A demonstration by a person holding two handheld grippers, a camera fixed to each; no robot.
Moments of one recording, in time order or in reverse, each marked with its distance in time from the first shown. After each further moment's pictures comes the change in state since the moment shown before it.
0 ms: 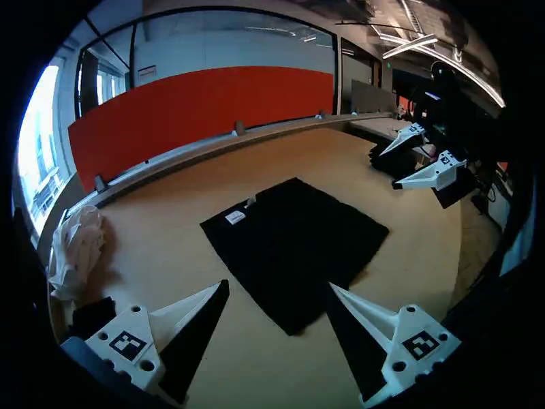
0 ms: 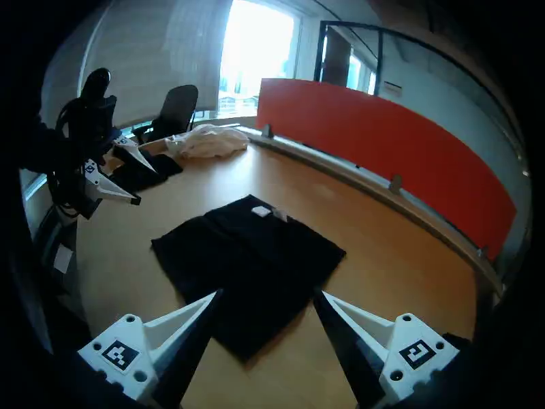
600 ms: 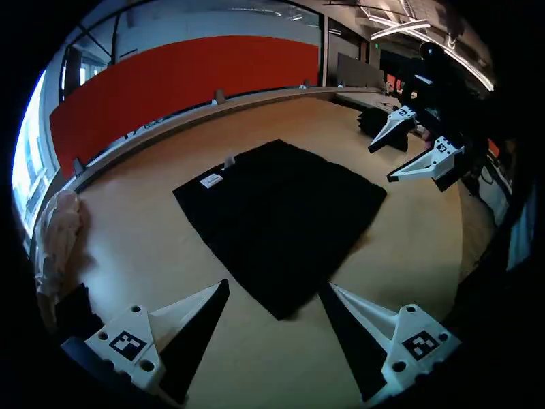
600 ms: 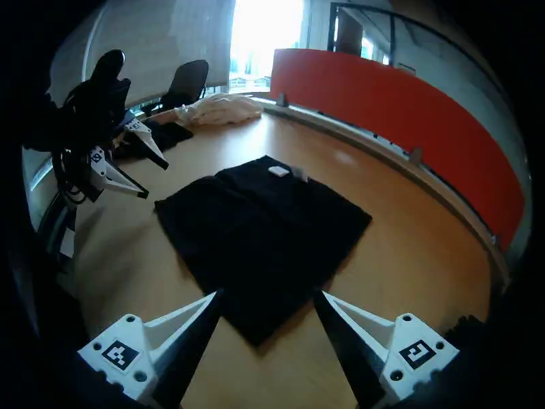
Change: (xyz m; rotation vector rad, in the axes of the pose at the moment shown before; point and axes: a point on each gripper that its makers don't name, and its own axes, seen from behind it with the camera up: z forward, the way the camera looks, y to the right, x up) left arm -0.058 0.015 0.040 -0.075 -0.114 0.031; right arm -0.060 -0.024 0.032 0.065 -0.110 -0.007
